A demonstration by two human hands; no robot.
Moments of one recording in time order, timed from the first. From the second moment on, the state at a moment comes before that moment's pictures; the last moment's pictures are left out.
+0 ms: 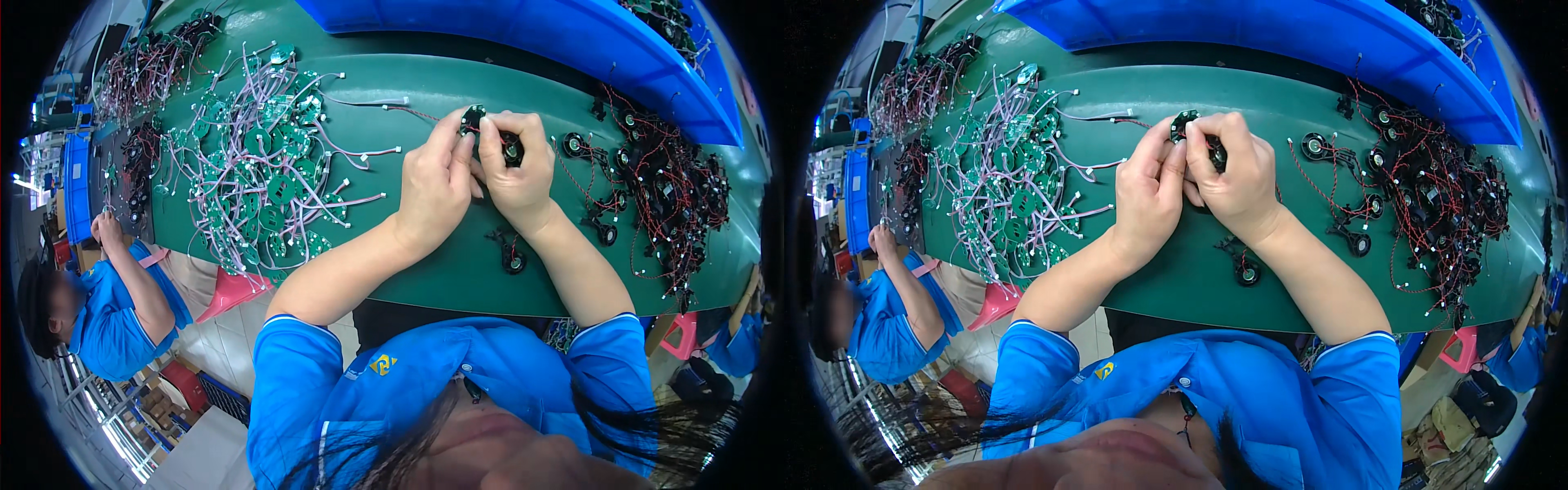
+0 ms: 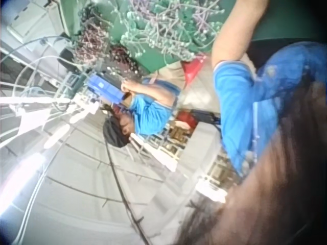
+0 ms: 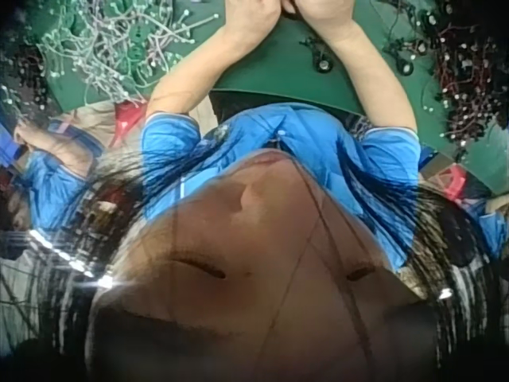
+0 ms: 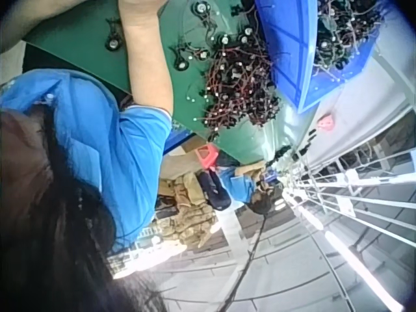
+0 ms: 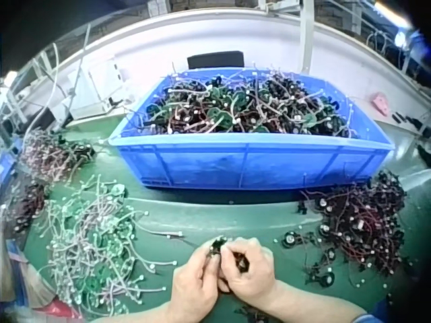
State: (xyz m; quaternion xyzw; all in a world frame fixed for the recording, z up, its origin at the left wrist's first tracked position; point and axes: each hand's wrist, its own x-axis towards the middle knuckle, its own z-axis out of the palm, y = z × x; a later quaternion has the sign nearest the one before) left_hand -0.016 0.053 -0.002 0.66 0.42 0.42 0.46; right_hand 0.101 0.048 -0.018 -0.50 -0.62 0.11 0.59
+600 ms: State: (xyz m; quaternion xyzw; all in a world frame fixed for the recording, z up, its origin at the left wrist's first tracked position) left_hand -0.029 0.080 -0.003 0.68 0.45 0.36 0.46; right_hand 0.127 0.060 -0.013 -0.47 -0.50 0.51 0.52
